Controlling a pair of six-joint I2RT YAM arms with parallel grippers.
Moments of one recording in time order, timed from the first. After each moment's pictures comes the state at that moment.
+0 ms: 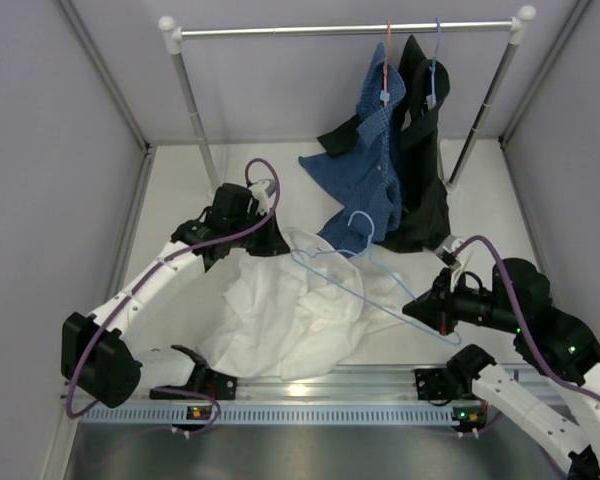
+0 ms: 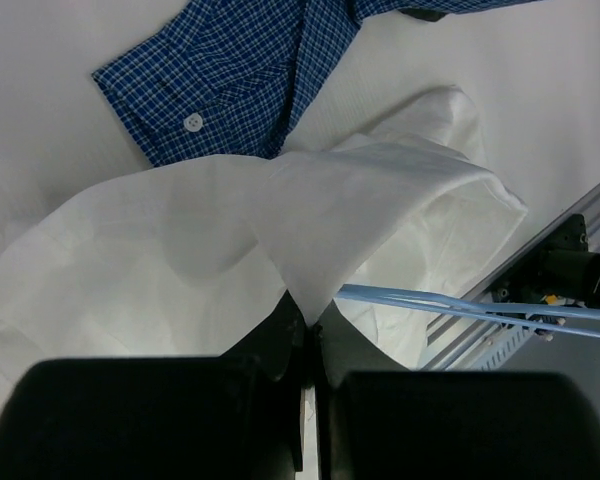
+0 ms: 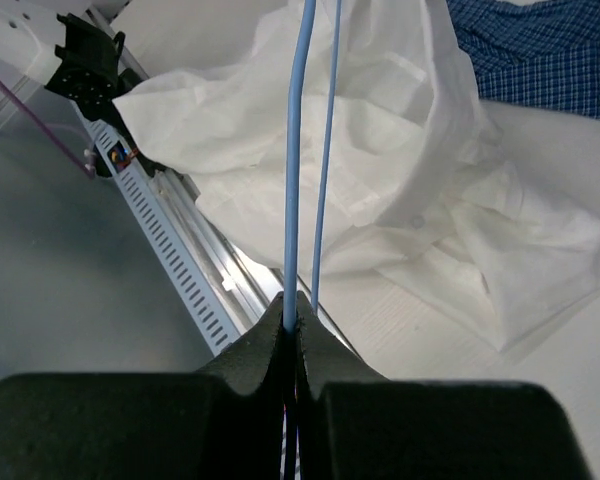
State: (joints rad) left arm -0.49 1.26 1.04 -0.52 0.32 -0.43; right arm 0.59 0.45 0.95 -0.95 -0.45 0.18
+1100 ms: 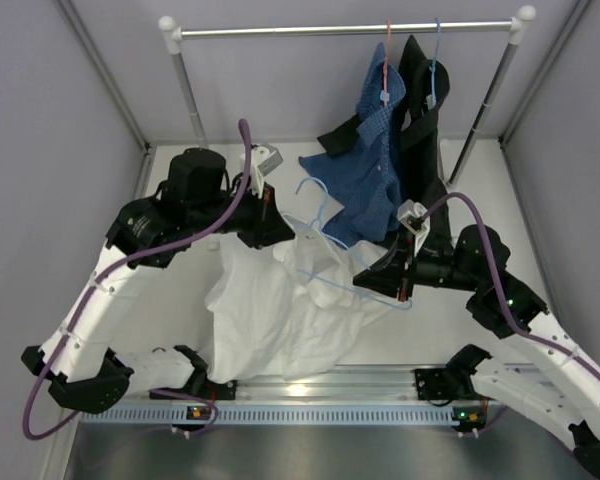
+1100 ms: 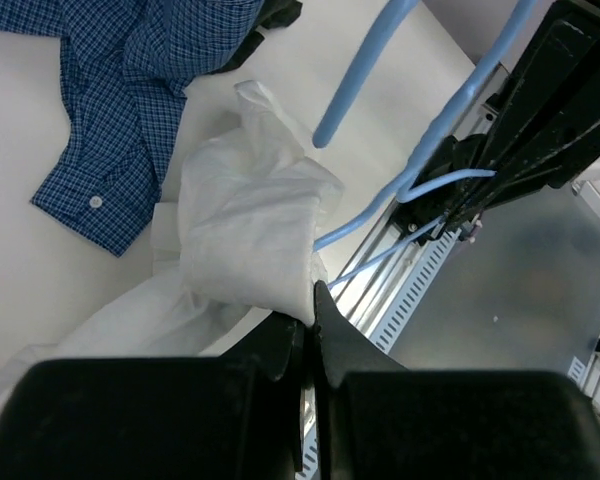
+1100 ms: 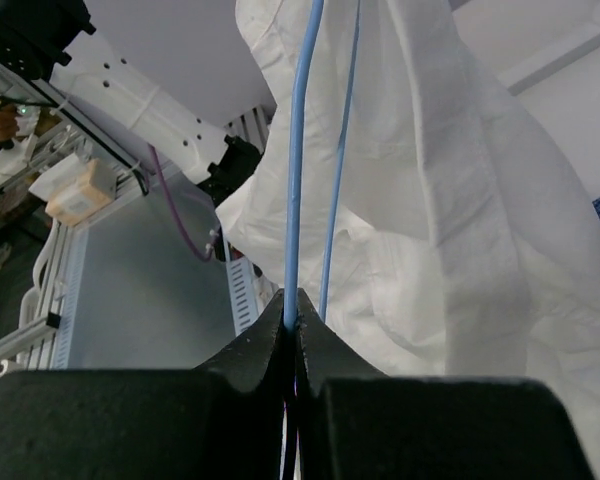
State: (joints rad) left arm -0.66 1.20 1.65 -0.97 0.42 -0.24; right arm 0.64 0.71 0.84 -0.27 -0.74 0.36
